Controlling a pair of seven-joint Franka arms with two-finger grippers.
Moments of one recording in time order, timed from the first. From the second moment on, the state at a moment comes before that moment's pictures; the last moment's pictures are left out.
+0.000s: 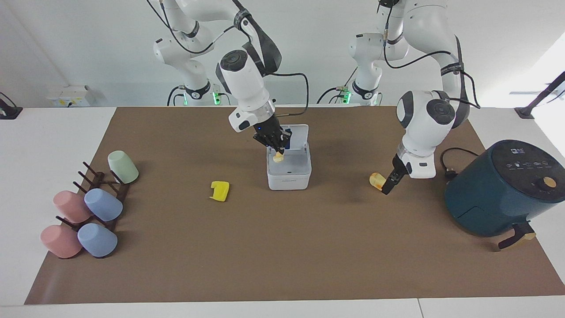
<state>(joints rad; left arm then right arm) -0.12 0.20 -0.06 -2.00 -0.01 2.24 -0.94 0.50 0.11 0.06 -1.97 0.30 2.31 0.74</state>
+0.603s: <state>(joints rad) -0.13 0.21 -0.07 -2.12 -0.01 2.30 -1.14 0.45 0.11 0.04 -1.95 0.22 2.24 0.68</state>
